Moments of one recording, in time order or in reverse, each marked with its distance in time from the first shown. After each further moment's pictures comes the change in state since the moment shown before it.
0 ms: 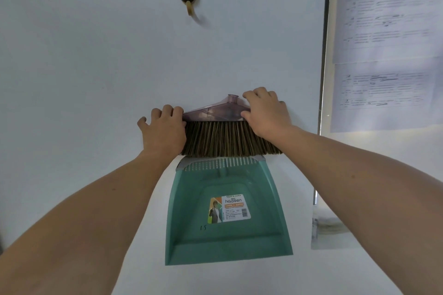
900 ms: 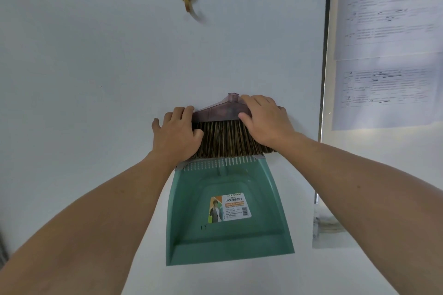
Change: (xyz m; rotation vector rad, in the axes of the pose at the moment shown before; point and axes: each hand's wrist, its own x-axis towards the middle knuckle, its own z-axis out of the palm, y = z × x) left_hand -0.007 0.019 0.001 -0.173 -0.083 0.074; right_hand -0.015 0.005 0.011 0.091 -0.031 -0.040
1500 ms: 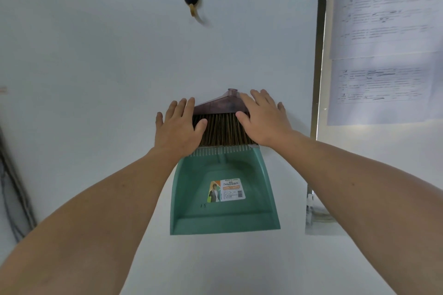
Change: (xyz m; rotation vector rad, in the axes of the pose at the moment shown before) left_hand -0.039 0.016 -0.029 -0.009 0.005 -0.062; right_hand -0.036 -0.011 -0.025 -0.003 -0.088 0.017
